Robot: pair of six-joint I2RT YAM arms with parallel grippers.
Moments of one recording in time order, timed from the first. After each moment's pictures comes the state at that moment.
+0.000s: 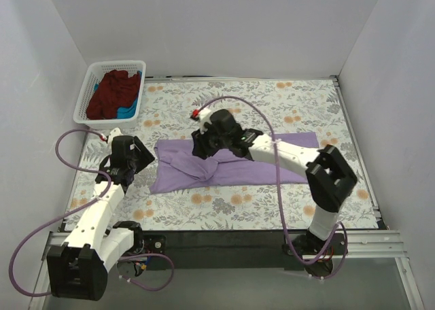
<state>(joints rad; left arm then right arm) -0.09 0.95 0.63 -0.39 -0.15 -0.67 0.84 1.73 1.27 -0.12 -0.26 0.15</state>
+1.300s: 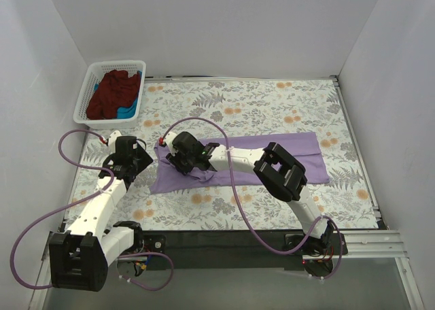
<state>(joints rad) -0.09 1.01 0.60 -0.40 -0.25 -0.70 1.06 2.19 1.59 -0.17 -0.03 0.02</state>
